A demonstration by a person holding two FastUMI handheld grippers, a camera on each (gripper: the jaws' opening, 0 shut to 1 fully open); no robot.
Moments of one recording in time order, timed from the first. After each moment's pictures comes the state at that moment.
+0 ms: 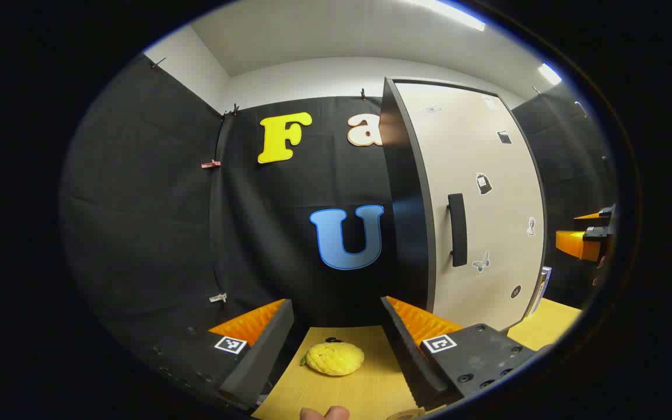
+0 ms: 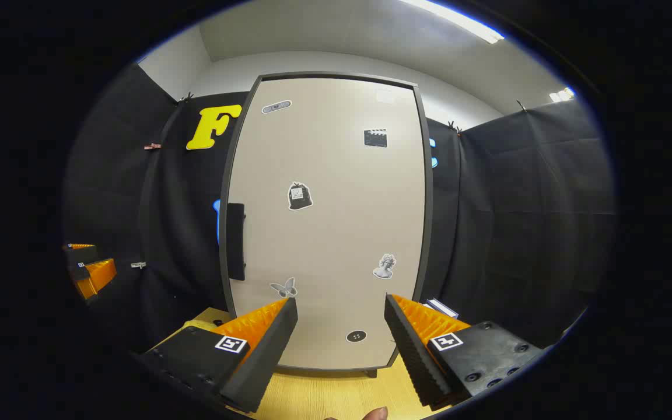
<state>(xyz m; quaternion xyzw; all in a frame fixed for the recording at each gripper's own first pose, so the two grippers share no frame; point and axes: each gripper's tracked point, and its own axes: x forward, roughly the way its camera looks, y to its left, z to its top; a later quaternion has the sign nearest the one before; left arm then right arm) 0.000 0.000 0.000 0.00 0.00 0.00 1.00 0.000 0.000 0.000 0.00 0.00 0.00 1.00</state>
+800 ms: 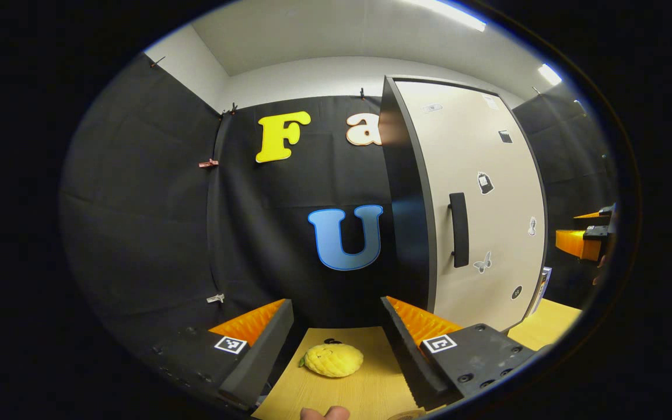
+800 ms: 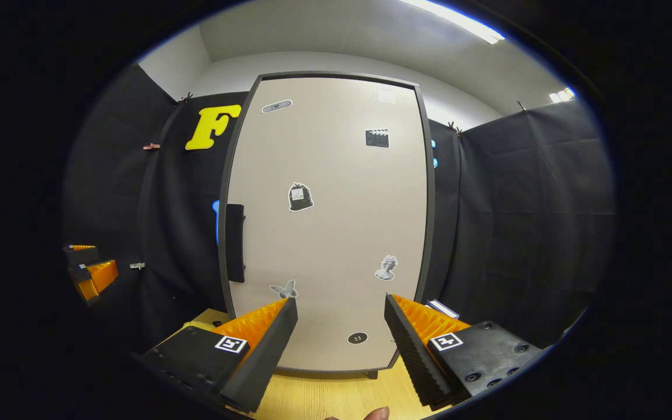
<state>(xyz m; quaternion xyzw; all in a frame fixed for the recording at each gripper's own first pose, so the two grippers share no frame) 0.010 -0.002 -0.001 0.00 0.00 0.00 1.00 0.006 0.002 0.002 0.00 0.00 0.00 1.00</state>
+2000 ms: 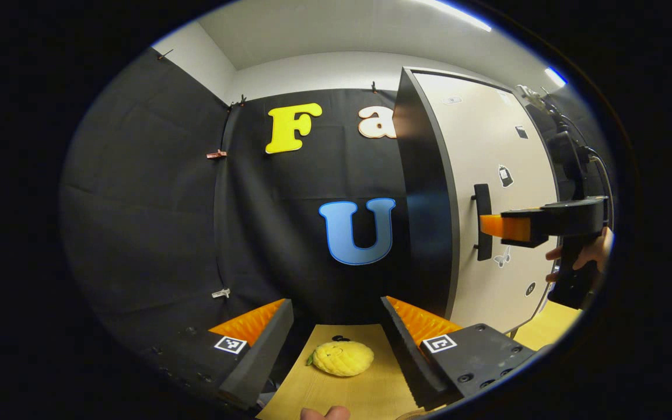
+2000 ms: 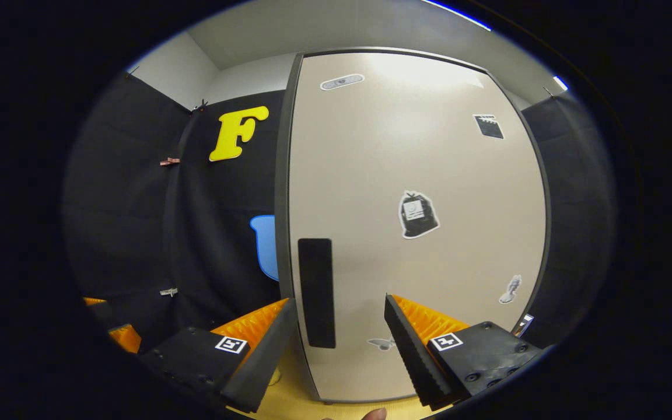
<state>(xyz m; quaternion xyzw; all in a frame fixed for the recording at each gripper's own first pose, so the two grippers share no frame) 0.026 0.032 -0.018 -0.01 0.01 0.01 1.00 0.124 0.162 0.027 0.05 -0.01 0.08 1.00</state>
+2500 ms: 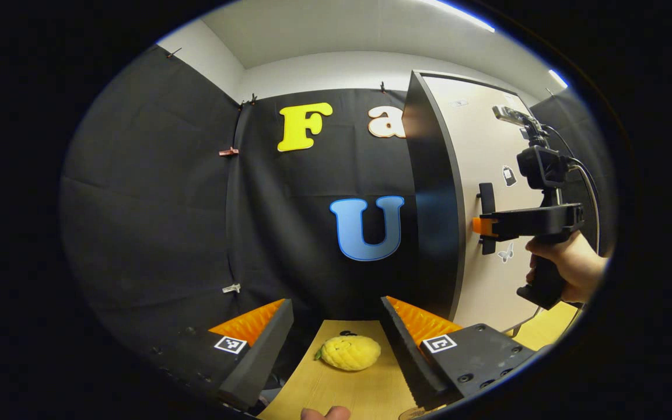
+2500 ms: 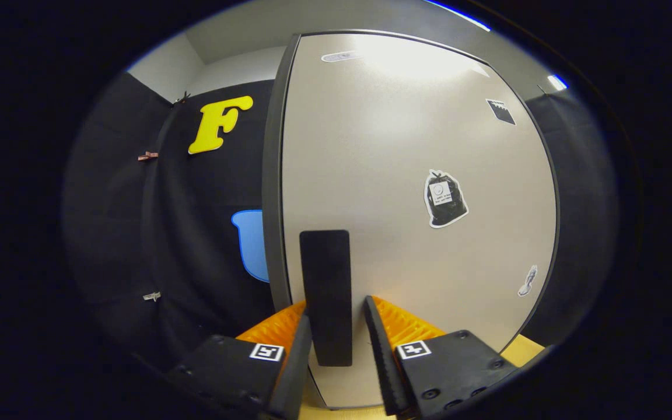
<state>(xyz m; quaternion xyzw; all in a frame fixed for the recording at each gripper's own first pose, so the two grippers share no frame) -0.005 0.049 -0.026 -0.01 0.02 0.03 1.00 0.166 0.179 0.012 0.04 -0.01 0.04 1.00</state>
